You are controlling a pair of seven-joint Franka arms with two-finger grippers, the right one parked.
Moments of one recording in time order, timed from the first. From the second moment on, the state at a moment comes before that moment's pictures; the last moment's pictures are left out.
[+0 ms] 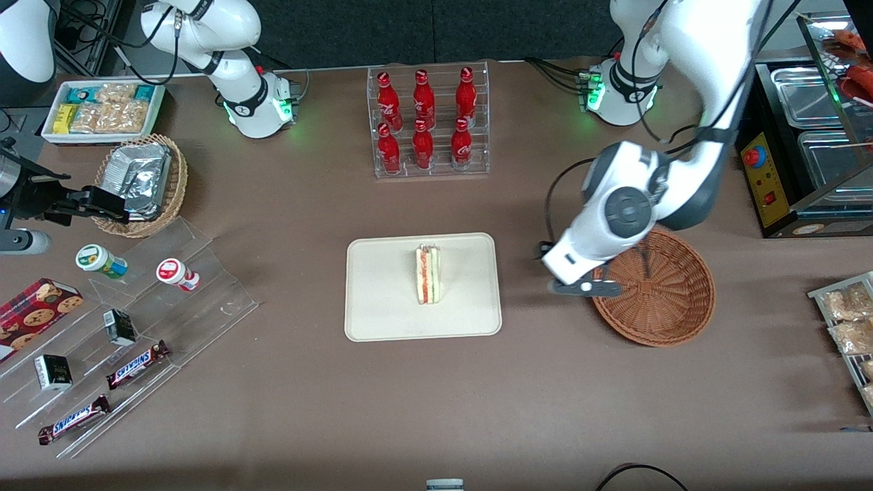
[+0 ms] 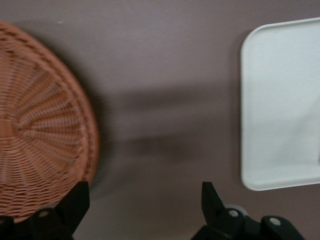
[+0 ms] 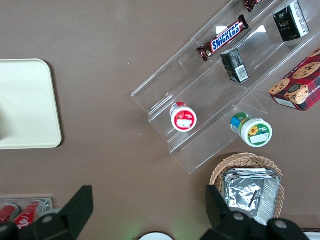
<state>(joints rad) -0.19 0.28 -0.20 -1.94 -0.01 2.09 -0.28</state>
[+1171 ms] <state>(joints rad) 0.10 -0.12 -0.17 -1.77 -0.03 1.61 -0.02</state>
